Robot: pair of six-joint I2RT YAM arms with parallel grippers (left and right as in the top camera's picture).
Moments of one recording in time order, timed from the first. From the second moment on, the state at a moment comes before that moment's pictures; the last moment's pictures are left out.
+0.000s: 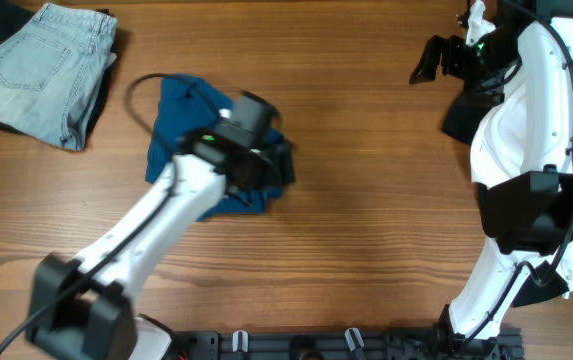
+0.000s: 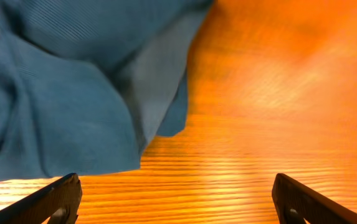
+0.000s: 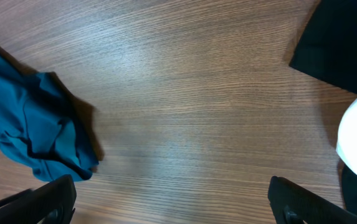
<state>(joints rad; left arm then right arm) -0.55 1.62 1.20 -0.86 0.04 -0.67 -0.09 2.11 2.25 -1.61 -0.31 0.13</state>
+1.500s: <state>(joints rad) -0.68 1.93 1.20 -0.76 -0.14 -0.53 -0.09 2.11 2.25 -1.61 -0.31 0.13</state>
